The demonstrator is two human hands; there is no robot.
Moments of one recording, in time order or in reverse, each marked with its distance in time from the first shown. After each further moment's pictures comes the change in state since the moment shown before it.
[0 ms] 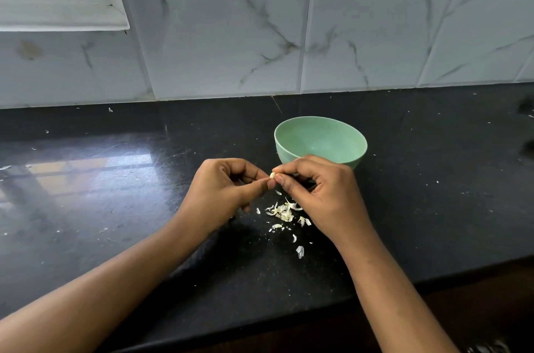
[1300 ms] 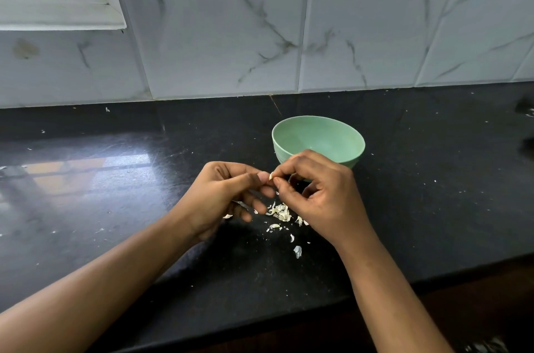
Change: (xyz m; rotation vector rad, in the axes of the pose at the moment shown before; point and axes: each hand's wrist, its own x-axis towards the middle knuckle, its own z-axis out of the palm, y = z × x) left_hand -0.001 0.008 0.000 -0.356 -0.171 -0.218; right_hand -0.002 -0.008 -0.006 -0.046 -0.014 -0.120
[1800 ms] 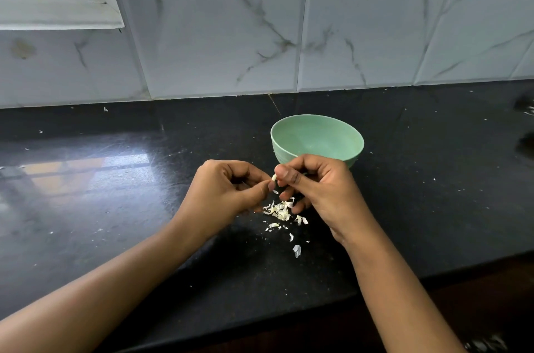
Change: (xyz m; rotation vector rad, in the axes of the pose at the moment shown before) left_hand -0.001 -0.006 0.001 0.400 0.111 0.264; right_hand 0.005 -0.004 -0.002 0.635 -0.096 0.630
